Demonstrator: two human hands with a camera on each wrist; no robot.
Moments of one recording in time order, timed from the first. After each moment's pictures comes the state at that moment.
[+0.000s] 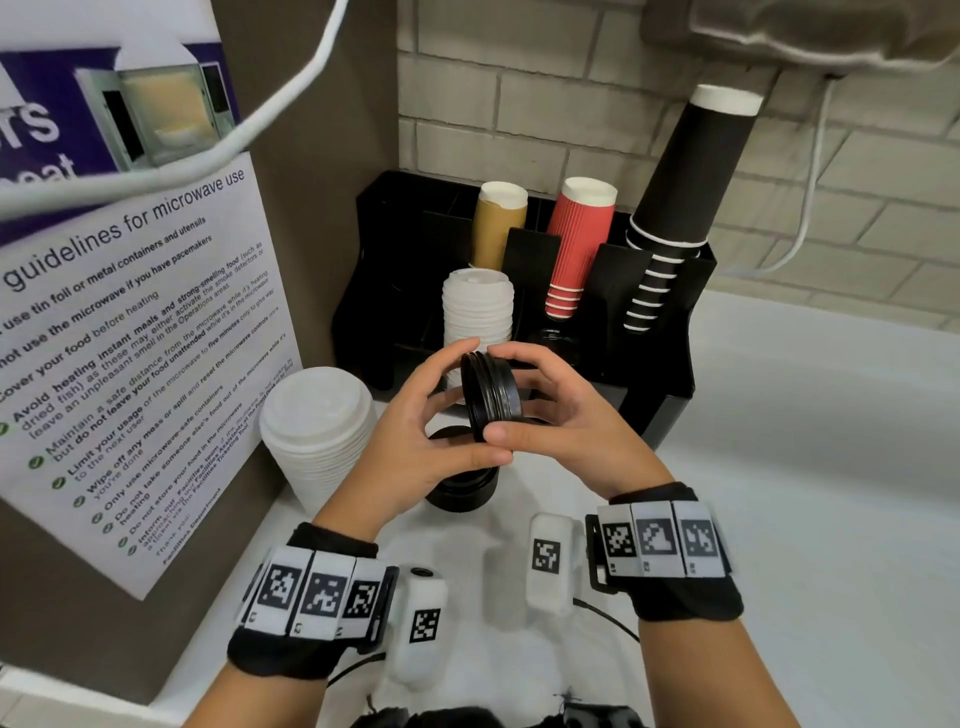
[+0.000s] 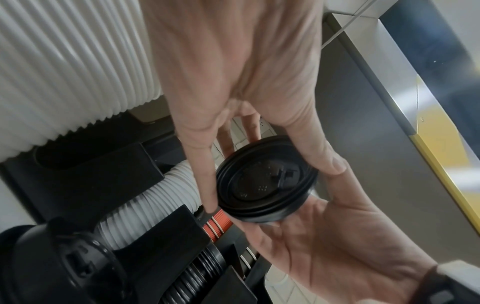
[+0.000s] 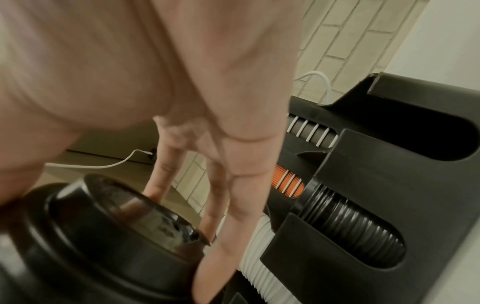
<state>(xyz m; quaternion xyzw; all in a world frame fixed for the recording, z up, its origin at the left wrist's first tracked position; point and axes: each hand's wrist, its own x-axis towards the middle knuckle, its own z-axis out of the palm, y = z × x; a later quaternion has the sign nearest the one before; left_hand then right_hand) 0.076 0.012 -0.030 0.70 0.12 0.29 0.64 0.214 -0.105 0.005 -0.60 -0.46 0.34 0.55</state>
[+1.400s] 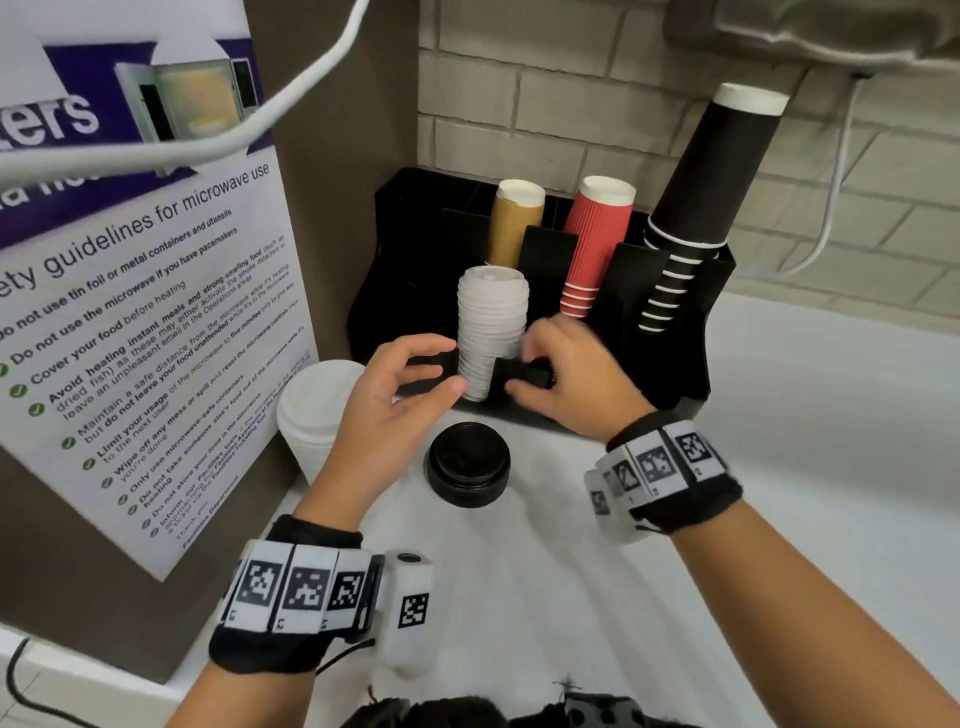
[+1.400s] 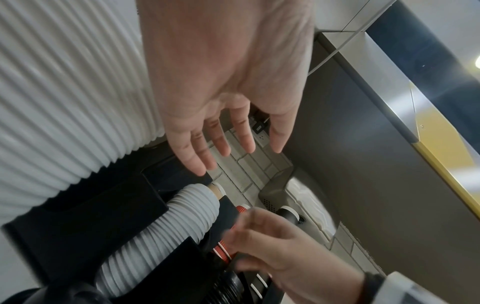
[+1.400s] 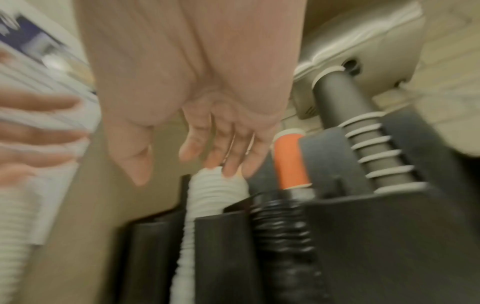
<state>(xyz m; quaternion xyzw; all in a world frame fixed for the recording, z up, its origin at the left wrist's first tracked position) 0.061 0.027 -0.023 0.69 0.19 0.38 0.58 0.265 -0.058 -0.007 -0.74 -0.62 -0.03 0.26</state>
